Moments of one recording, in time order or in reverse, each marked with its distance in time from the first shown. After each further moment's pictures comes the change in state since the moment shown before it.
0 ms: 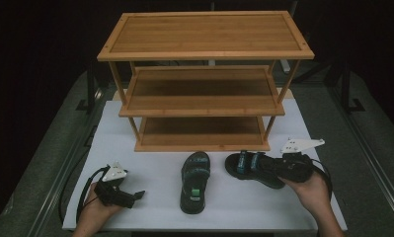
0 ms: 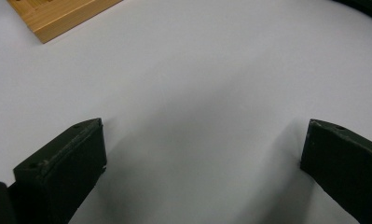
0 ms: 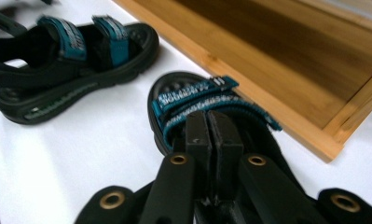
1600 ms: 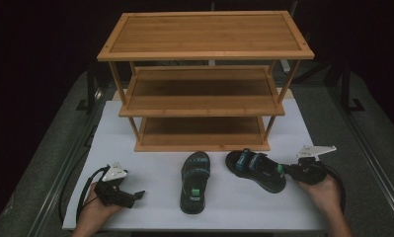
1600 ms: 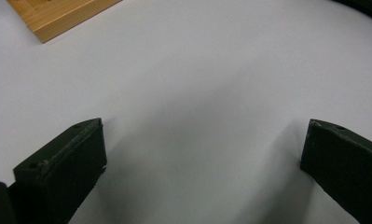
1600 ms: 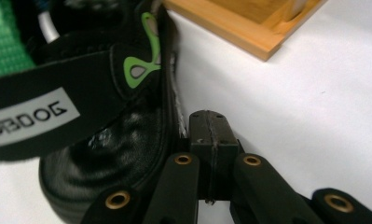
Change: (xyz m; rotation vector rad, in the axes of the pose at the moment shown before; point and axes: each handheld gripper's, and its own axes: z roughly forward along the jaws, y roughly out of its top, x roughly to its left) left arm 0.000 0.000 0.000 0.002 -0.002 -0.001; right arm -0.064 -0.070 0.011 0.062 -0.030 0.086
